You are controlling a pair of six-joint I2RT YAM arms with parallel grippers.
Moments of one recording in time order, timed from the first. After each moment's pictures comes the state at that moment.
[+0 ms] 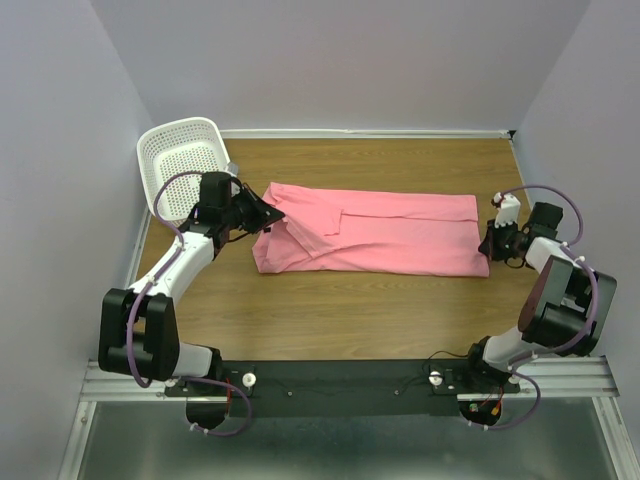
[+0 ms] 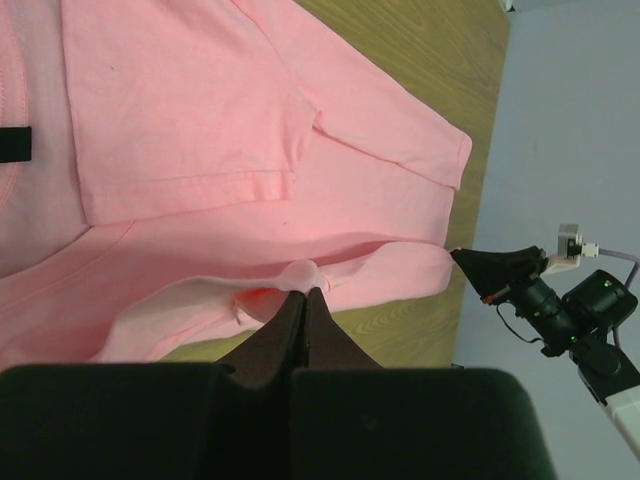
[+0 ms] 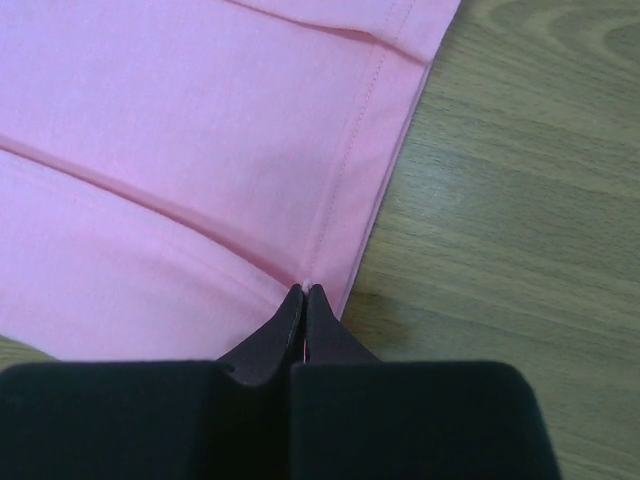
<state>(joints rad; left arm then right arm) -0.16 1.37 0.87 -0.08 0.44 -0.90 -0.45 1.52 0.77 -0.22 -0.54 -0.55</state>
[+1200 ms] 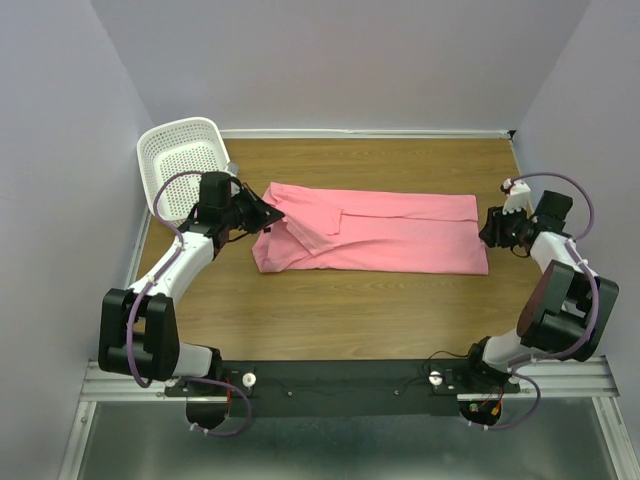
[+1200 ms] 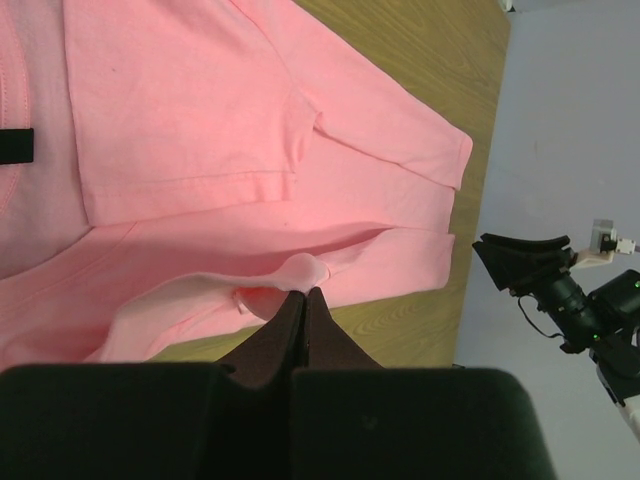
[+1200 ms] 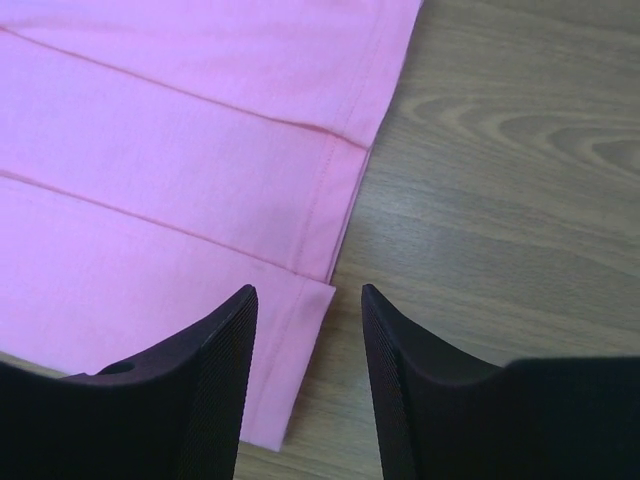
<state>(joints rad) -0.16 1.37 0.87 -0.08 0.44 -0.89 -0.45 1.50 0.84 -0.21 -0.55 -0.50</state>
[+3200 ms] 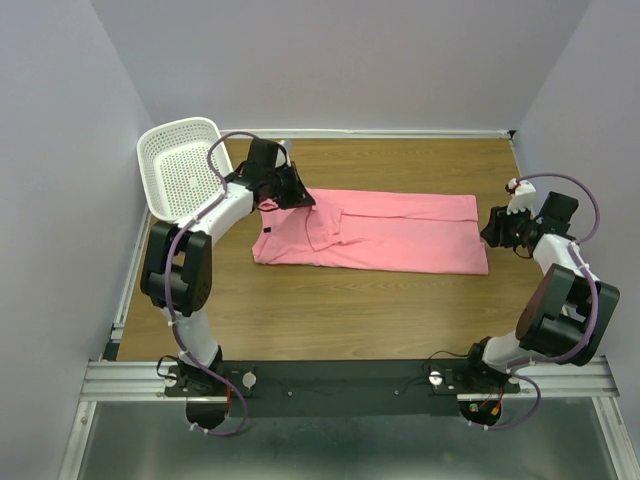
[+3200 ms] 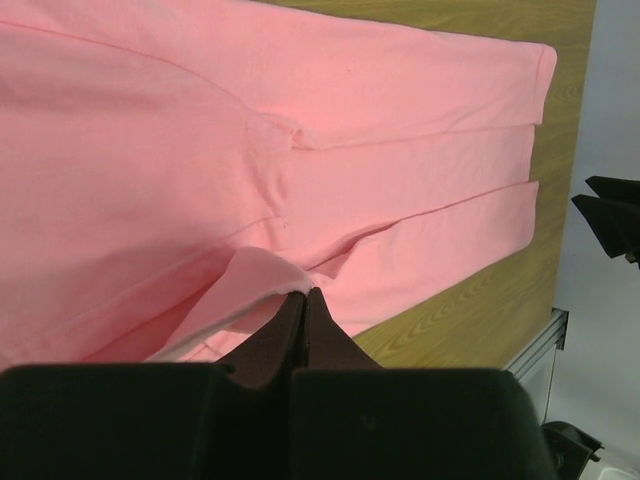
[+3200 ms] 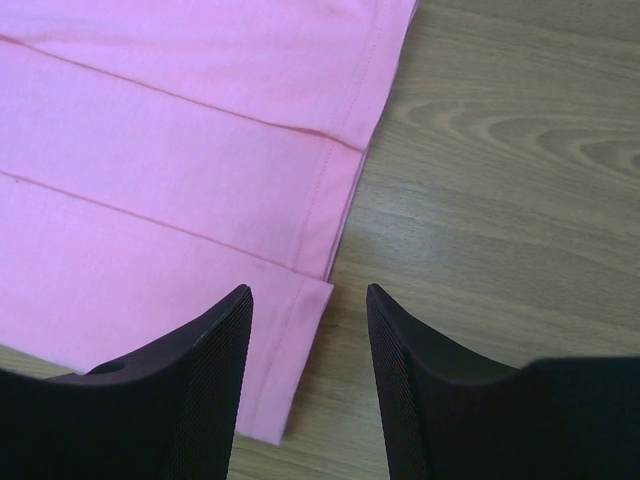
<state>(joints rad) -0.32 1.80 1.35 -0.29 0.45 -0.63 -0.47 1.47 0.84 -0.20 -0.58 -0.49</state>
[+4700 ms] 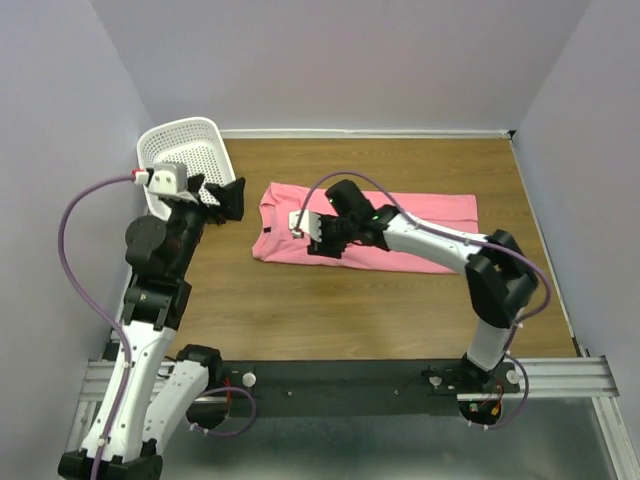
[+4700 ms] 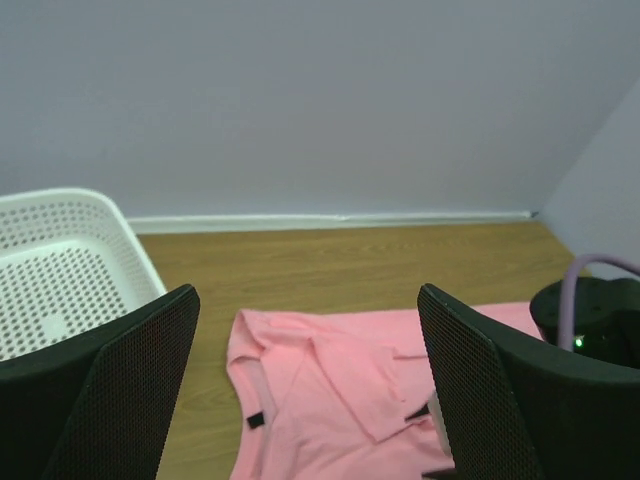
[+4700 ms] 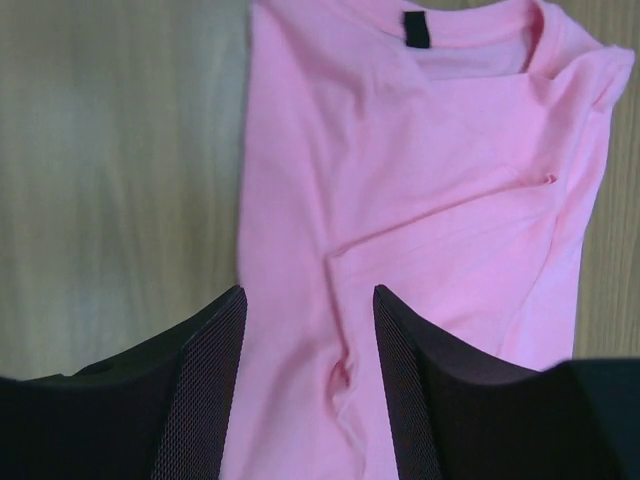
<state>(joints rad) -0.18 0.72 0.89 -0.01 0.09 -0.25 0.77 1.74 1.27 -0.35 -0.40 -0.82</state>
